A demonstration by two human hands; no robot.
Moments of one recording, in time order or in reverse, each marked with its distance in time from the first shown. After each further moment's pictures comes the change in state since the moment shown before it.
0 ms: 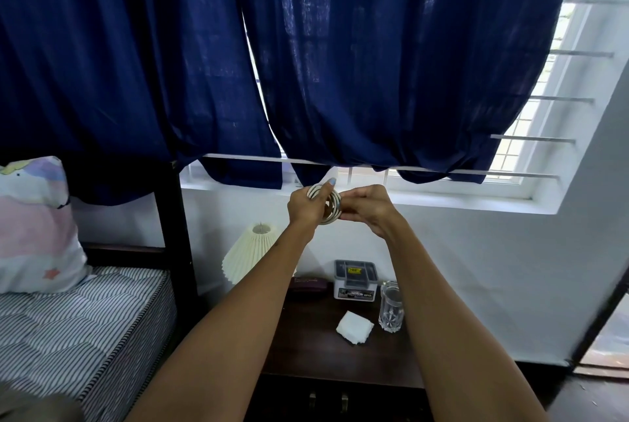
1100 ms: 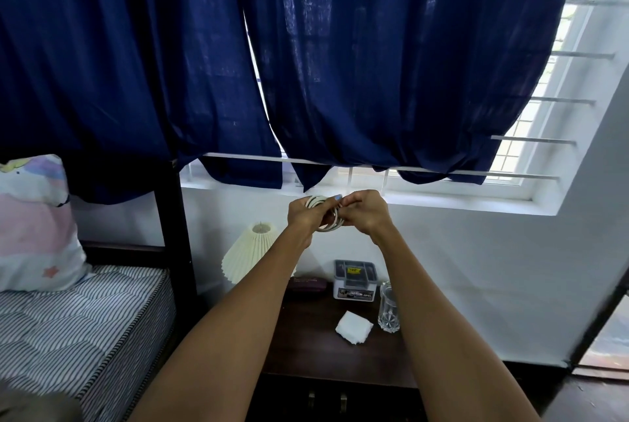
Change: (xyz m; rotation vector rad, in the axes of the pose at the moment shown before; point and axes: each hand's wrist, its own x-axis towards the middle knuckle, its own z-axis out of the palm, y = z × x) left_hand 0.007 -0.017 -0.004 -0.085 -0.107 -0.121; right_hand 0.000 0.014 0.009 -0.262 0.113 -0.093
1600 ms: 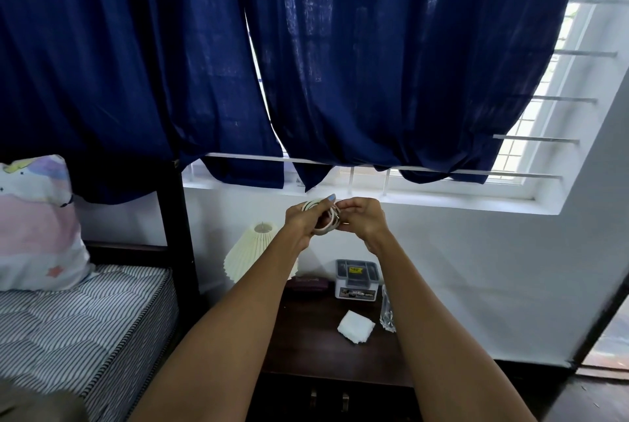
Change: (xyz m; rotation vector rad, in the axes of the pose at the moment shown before) left_hand -0.003 -0.001 -0.010 -0.096 -0.064 -0.154; right_hand -0.002 0.013 0.010 0.239 -0.020 0.089
